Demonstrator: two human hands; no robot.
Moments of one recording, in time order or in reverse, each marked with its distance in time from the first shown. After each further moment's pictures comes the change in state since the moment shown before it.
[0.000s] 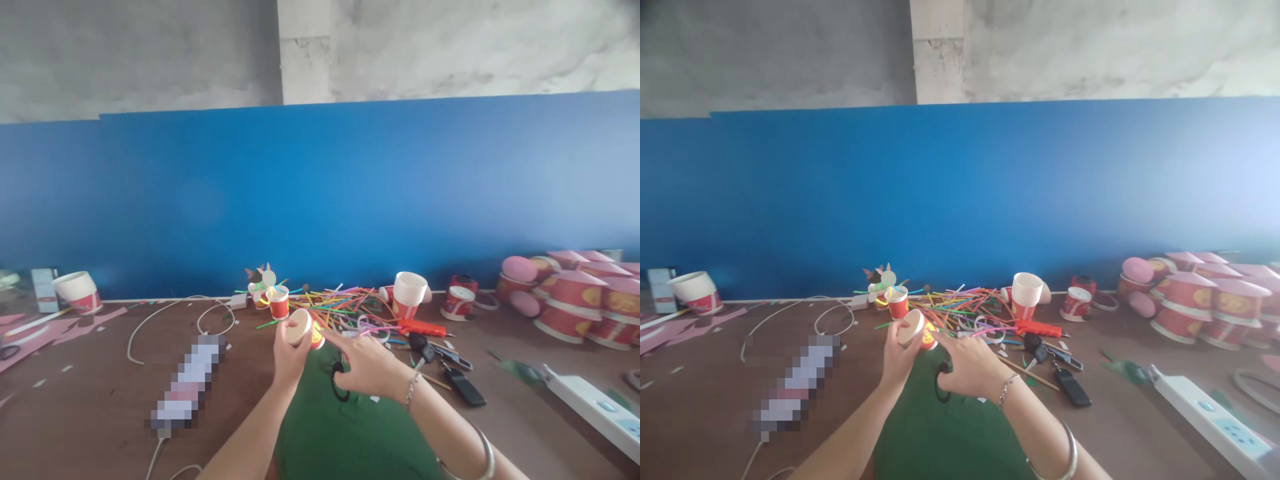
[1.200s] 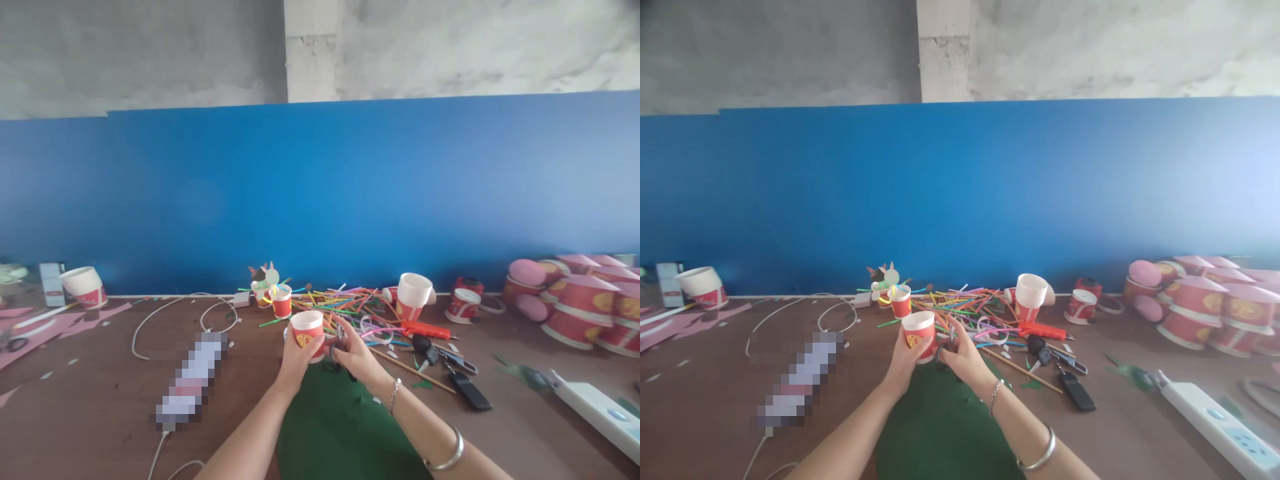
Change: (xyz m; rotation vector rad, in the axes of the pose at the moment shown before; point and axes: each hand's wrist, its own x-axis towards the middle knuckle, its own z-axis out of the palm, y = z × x) left_hand -0.008 0.007 0.005 -0.291 -0.180 -0.174; right_hand 0.032 0.018 0.068 1.307 0.204 0.156
